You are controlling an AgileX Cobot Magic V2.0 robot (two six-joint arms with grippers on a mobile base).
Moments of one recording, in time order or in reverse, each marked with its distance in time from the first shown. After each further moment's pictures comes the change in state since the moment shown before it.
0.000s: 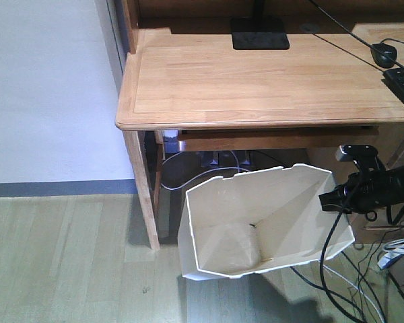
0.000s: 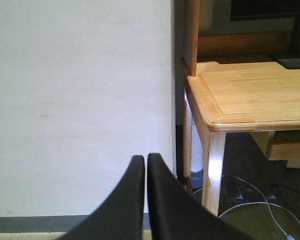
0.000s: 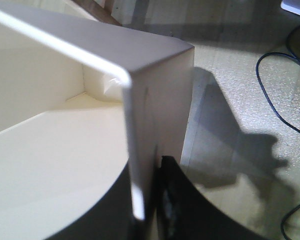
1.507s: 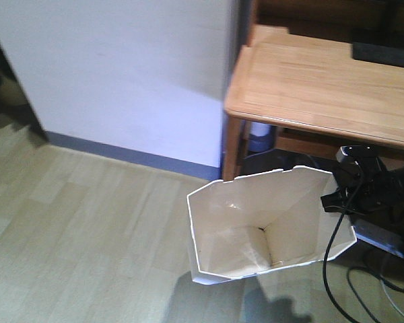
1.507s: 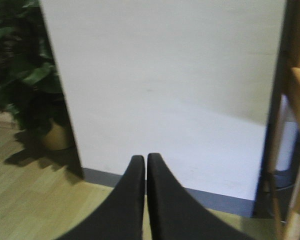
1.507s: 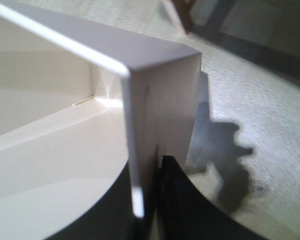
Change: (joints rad) left arm 0.000 0.000 0.000 0.000 0.000 0.000; right arm 0.000 0.000 0.002 -0.015 -0.015 -0.003
